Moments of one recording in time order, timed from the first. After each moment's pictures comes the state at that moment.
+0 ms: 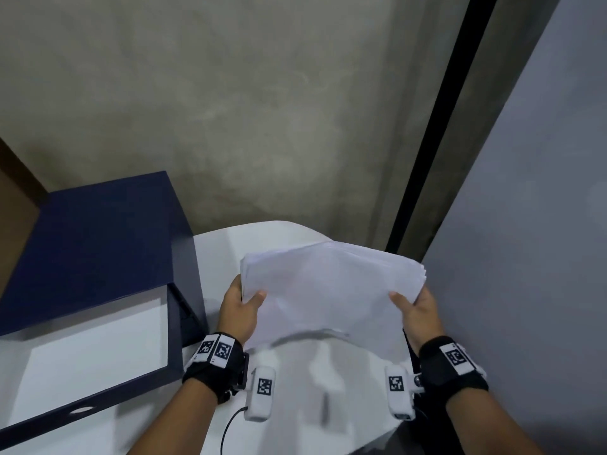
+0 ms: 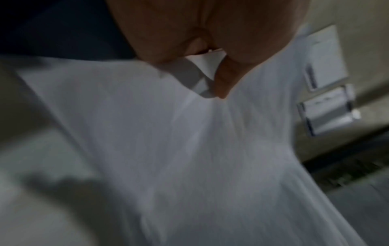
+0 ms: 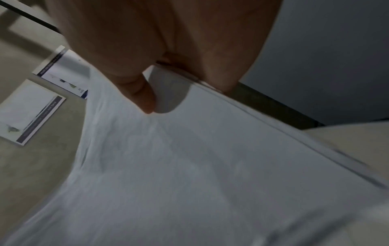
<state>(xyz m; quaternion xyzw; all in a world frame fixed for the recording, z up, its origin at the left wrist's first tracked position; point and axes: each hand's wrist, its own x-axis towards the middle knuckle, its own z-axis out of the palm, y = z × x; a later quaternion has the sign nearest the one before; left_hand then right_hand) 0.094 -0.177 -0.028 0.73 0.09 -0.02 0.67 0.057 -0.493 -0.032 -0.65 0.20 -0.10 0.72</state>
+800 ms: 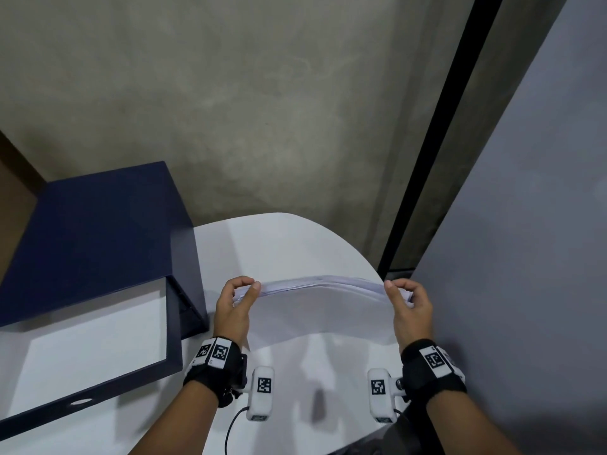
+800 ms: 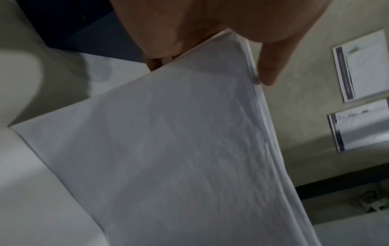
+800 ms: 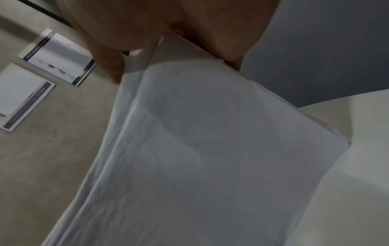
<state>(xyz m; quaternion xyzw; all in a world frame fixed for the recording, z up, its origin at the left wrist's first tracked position) 0.084 -0.176 -0.049 0.67 0.12 0.06 0.73 0.048 -0.470 -0.047 -0.67 0.22 -0.21 0.68</state>
